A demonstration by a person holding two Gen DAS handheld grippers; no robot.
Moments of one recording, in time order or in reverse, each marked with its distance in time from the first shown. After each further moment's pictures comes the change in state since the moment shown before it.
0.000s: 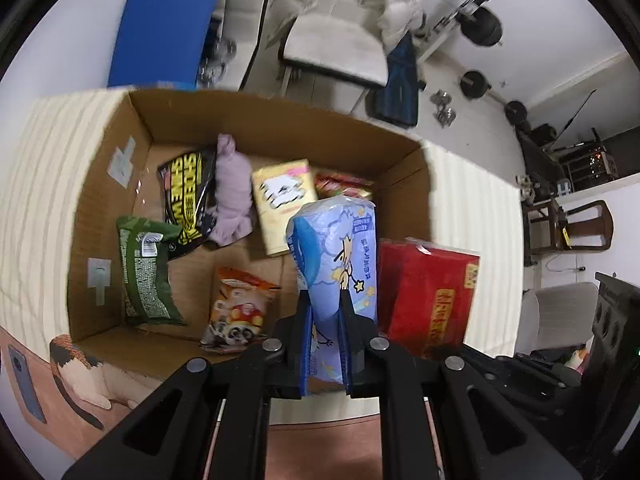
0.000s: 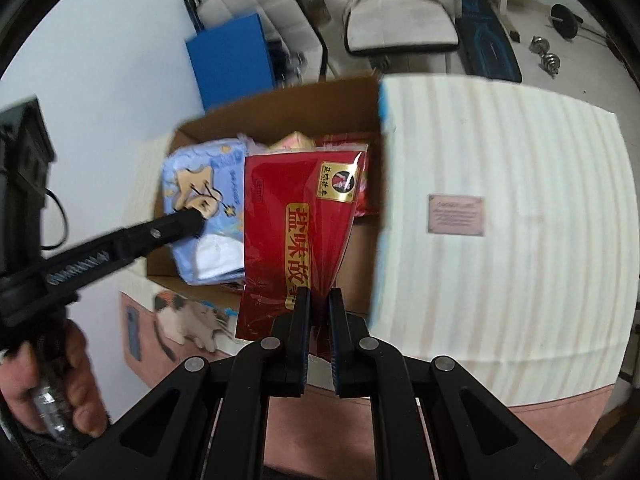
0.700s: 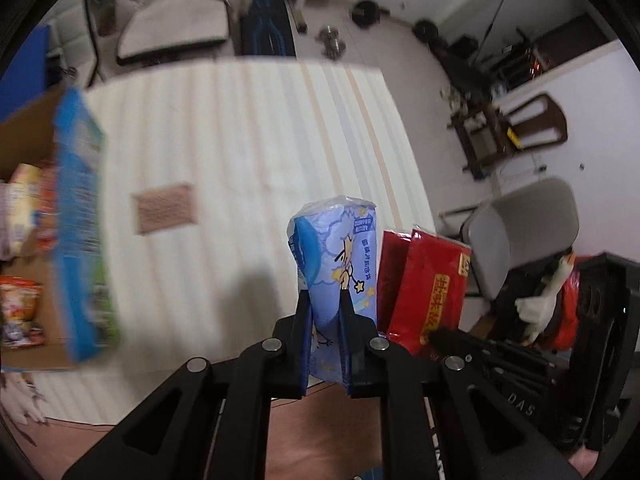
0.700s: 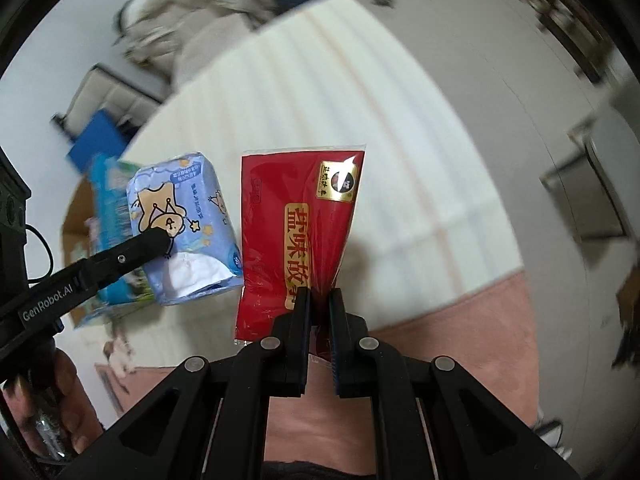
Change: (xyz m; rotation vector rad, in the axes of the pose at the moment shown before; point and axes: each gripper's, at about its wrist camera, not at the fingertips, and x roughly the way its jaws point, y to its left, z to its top) left arm 0.080 -0.274 -0.088 0.310 0.070 -0.123; right arm -0.095 -0.304 -0.138 0.425 -0.095 -0.057
